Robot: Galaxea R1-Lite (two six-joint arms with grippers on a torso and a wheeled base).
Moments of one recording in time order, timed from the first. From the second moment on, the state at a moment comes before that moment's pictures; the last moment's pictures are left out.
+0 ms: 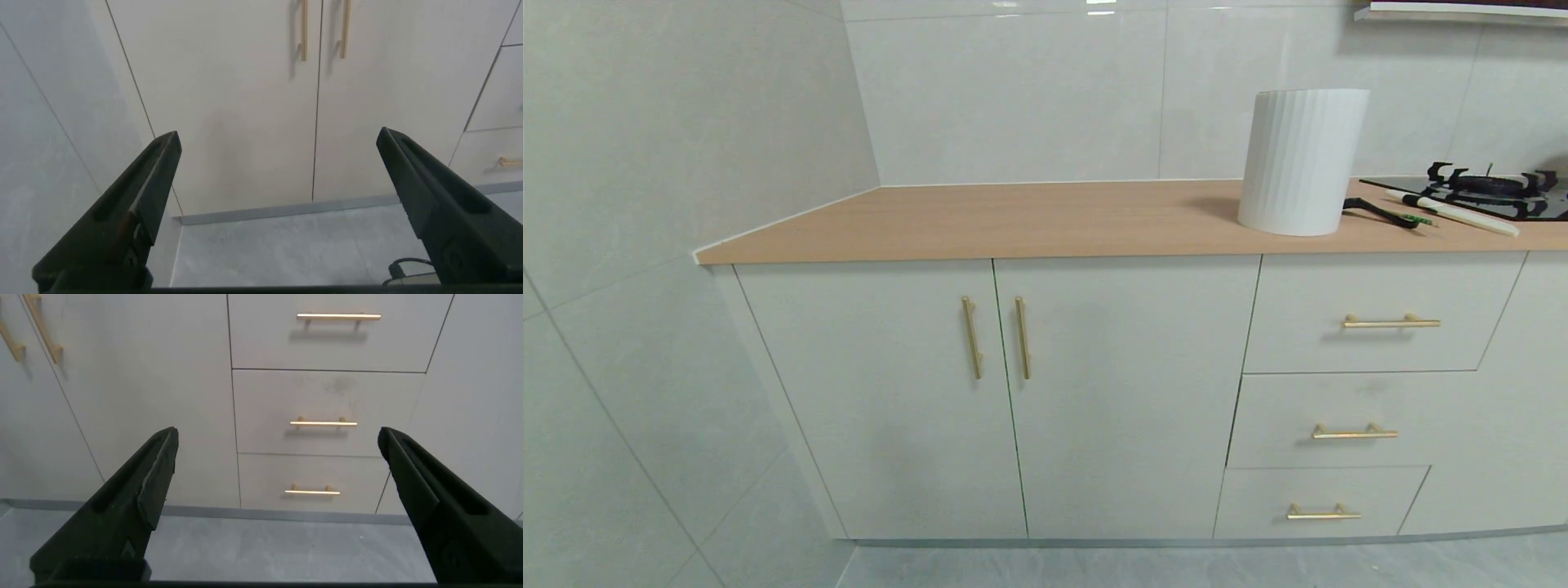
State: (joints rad) left arm 0.00 0.00 0.00 0.01 -0.09 0.05; right arm 0.00 0.00 0.00 0.00 0.03 -0.01
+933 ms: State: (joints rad) left arm 0.00 0.00 0.00 0.01 -0.09 0.06; right arm 0.00 0.00 0.00 0.00 0.03 -0.01
